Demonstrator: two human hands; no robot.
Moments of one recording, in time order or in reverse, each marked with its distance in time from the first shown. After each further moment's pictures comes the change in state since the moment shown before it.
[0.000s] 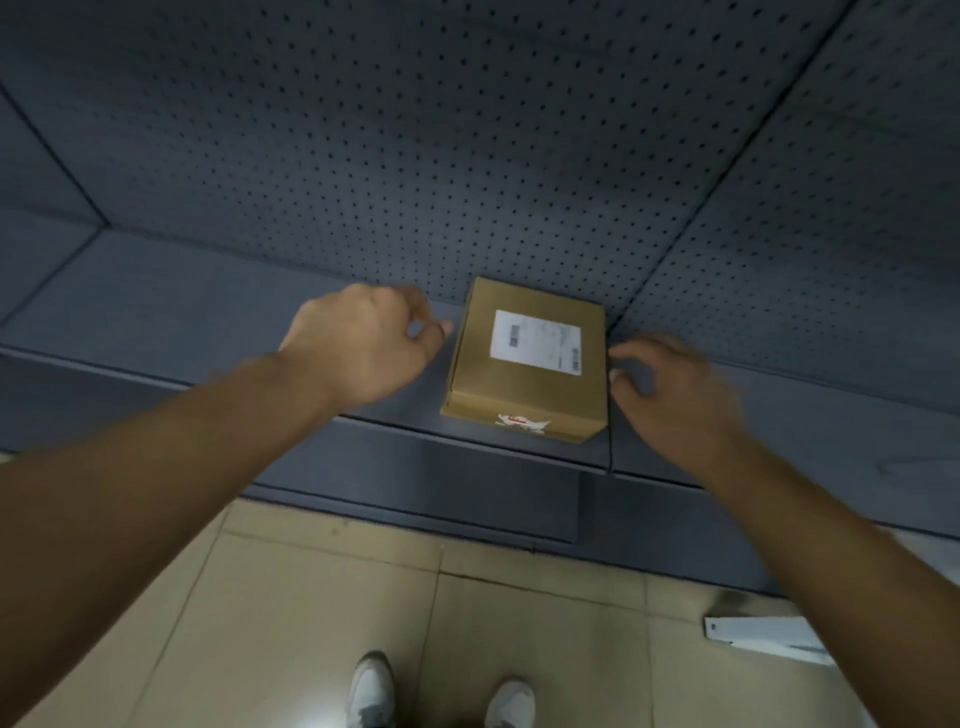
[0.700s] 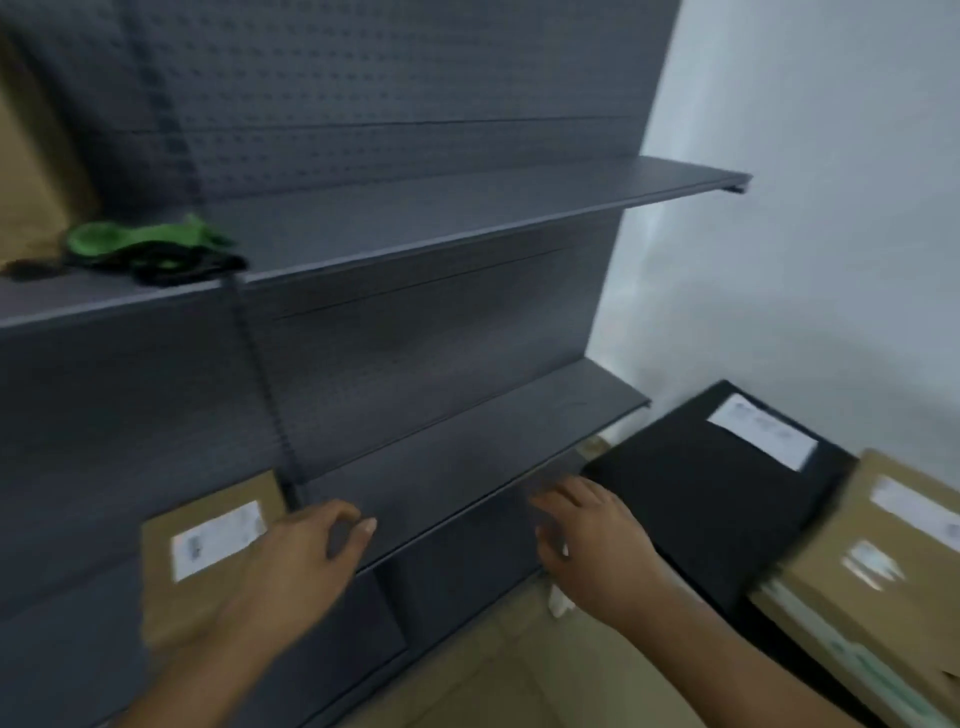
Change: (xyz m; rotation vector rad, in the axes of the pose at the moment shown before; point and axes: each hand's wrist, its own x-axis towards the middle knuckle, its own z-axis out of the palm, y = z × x) left_hand -0.158 0.294 -0.034 -0.178 -0.056 0.512; right_hand -0.322 0.113 -0.231 -0.233 0.310 0.338
